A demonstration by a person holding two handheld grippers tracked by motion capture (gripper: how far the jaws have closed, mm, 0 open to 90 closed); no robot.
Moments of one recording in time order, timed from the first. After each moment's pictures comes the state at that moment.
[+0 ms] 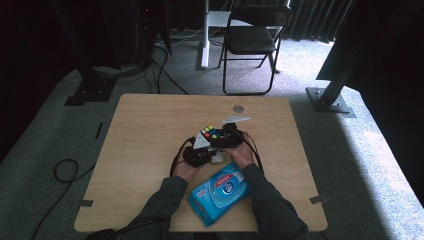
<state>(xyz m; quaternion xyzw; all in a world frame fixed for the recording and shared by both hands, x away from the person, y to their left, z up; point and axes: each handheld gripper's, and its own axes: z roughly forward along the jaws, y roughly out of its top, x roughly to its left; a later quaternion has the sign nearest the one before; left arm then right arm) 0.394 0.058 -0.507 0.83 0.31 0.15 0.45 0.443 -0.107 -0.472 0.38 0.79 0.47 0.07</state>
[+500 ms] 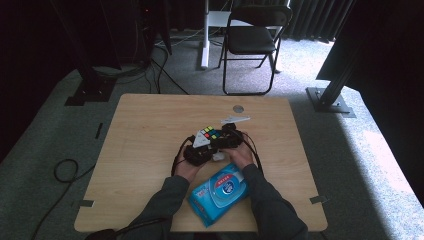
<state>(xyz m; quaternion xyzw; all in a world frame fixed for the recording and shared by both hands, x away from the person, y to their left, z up) 0.392 0.055 -0.496 0.81 0.32 0.15 0.47 0.442 -0.105 -0.473 0.39 0.79 0.47 0.07</state>
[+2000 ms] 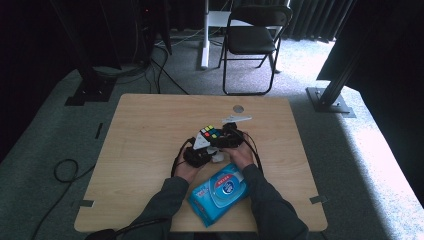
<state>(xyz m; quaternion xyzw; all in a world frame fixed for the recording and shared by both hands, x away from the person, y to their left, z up) 0.394 0.057 -0.511 0.82 0.32 0.15 0.45 0.440 -0.106 -0.468 0.39 0.78 0.48 0.06</state>
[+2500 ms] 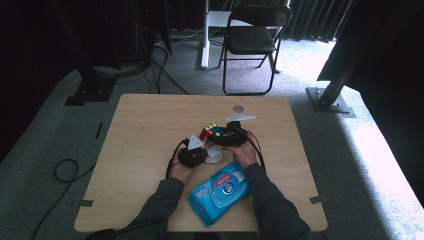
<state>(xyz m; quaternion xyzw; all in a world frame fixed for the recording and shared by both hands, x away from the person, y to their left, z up) 0.397 0.079 -0.522 0.81 0.35 0.16 0.44 0.442 -0.118 -0.463 0.40 0.78 0.48 0.07</state>
